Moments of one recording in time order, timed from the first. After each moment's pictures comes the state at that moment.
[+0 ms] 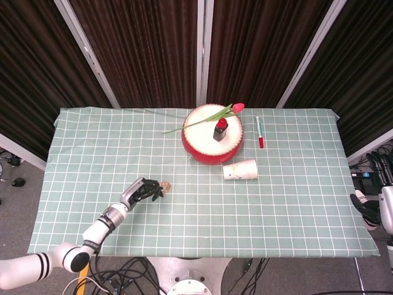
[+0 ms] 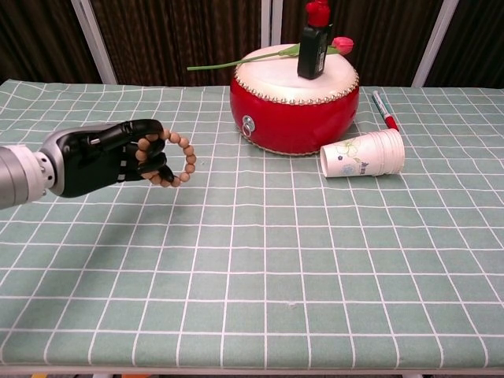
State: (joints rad) left arm -0.60 -1.53 -0.21 -1.52 1.28 0.70 -1.04; right arm 0.10 -0.96 0.16 -1.68 -1.48 1.54 0.09
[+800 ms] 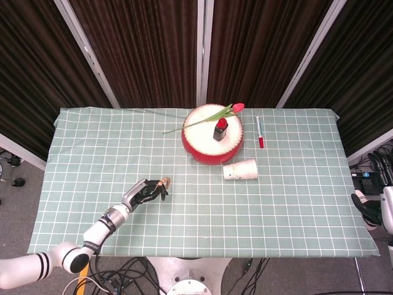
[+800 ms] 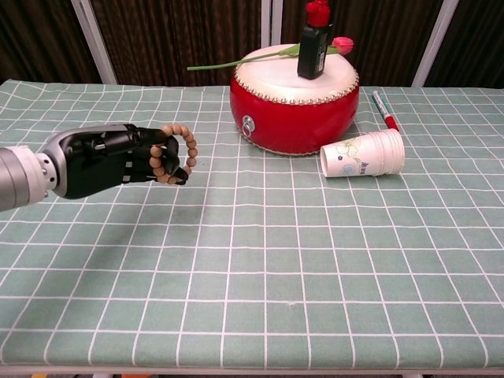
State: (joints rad) left arm -0.61 -1.53 -0.19 -1.51 1.34 0.70 -1.09; right arm 0.10 -0.95 0.16 -1.69 -1.48 1.55 0.09
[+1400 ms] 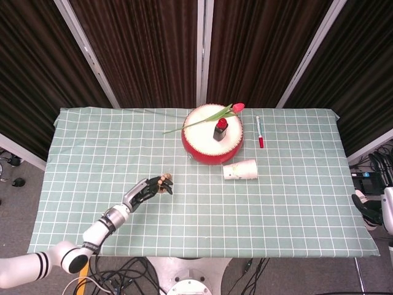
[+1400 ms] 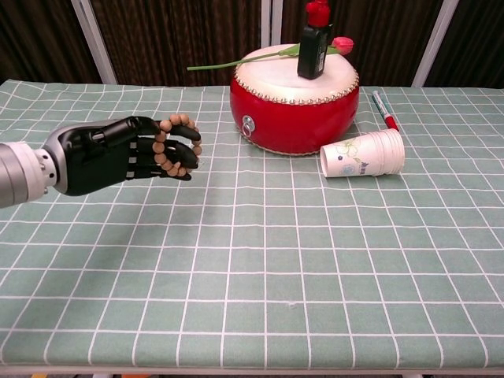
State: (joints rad) left arm -0.62 -1.52 -0.18 -1.51 1.41 0.74 -1.18; right arm 0.10 -0.95 0.15 -1.69 -1.48 1.55 0.10
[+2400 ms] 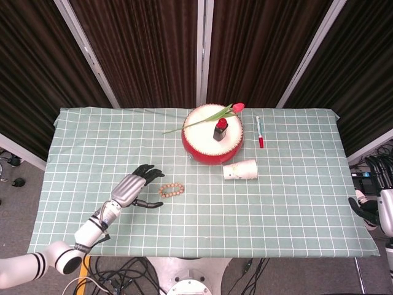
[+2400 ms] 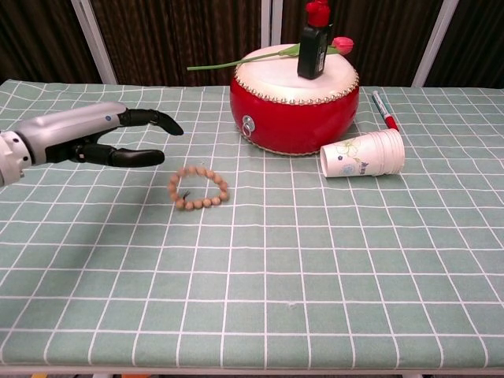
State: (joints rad) left arm -0.62 -1.52 -0.10 -1.43 1.48 0.95 -0.18; right arm 0.09 -0.99 0.14 -1.64 -1.48 1.54 0.14
